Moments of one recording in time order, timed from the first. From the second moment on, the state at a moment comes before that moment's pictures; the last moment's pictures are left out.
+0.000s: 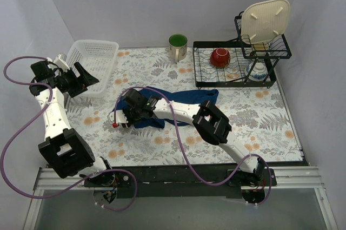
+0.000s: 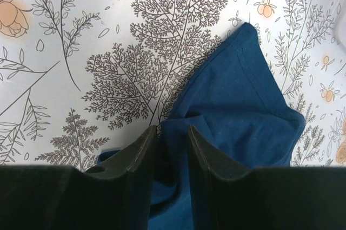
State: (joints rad) left arm 0.52 1.39 1.30 -0.75 0.70 -0.15; right arm 1.12 2.36 1.93 -0.40 -0.35 -0.93
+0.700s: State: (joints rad) left arm 0.52 1.42 1.30 -0.75 0.70 -0.14; right arm 1.11 2.37 1.99 -0.42 -0.32 -0.84
